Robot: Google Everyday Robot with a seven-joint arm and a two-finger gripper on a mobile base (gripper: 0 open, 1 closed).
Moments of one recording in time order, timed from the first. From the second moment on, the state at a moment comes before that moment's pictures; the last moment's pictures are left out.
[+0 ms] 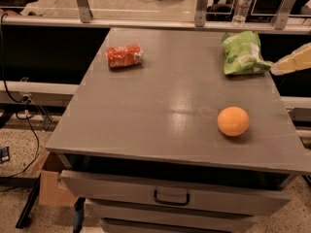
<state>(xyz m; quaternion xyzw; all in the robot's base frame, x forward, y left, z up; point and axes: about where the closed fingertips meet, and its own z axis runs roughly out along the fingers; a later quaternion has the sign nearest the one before) 0.607 -0.361 0.956 -0.33 0.83 0.03 0.44</state>
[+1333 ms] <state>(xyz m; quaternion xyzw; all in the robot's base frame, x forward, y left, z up) 0.646 -0.371 0.909 -0.26 0.83 0.06 0.48</state>
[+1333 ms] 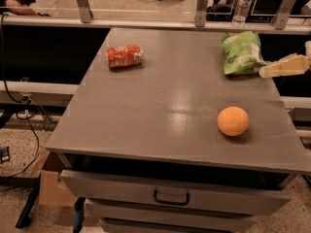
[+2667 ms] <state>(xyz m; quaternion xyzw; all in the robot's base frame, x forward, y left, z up) 0.697 -0.346 0.855 -0.31 0.82 0.11 0.47</state>
